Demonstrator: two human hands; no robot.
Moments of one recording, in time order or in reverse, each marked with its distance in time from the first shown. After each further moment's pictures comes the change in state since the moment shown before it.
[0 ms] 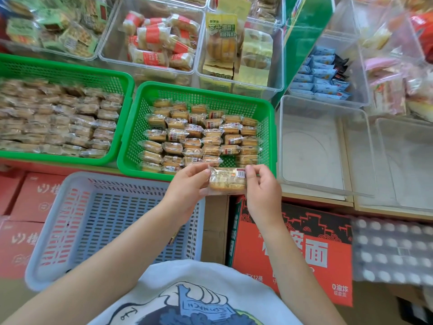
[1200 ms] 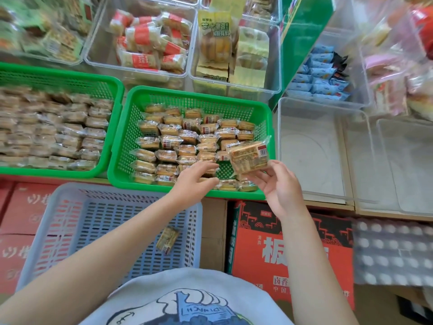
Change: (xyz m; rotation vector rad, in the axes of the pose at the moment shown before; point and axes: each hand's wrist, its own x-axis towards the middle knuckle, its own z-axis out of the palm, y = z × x) left_hand 0.081 -0.005 -0.009 0.968 -0.216 0.261; right_hand 0.068 0.020 -0.028 0.949 -0.120 0.469
